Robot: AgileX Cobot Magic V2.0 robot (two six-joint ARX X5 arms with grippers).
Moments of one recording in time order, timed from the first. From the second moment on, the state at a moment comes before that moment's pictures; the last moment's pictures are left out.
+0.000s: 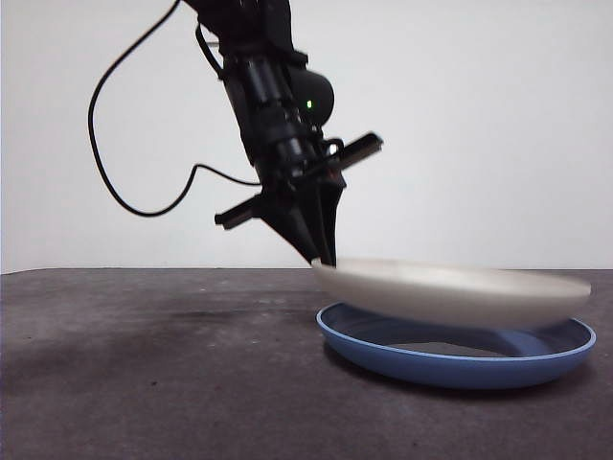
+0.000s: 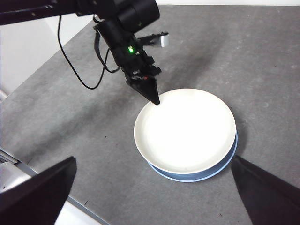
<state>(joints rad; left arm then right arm) -0.60 2.28 2.08 -1.22 0.39 -0.17 0.14 0.47 1.13 -1.17 -0.47 0.09</state>
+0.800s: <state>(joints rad) -0.62 2.32 2.08 -1.18 0.39 -0.17 0.14 0.47 1.13 -1.17 -0.47 0.09</state>
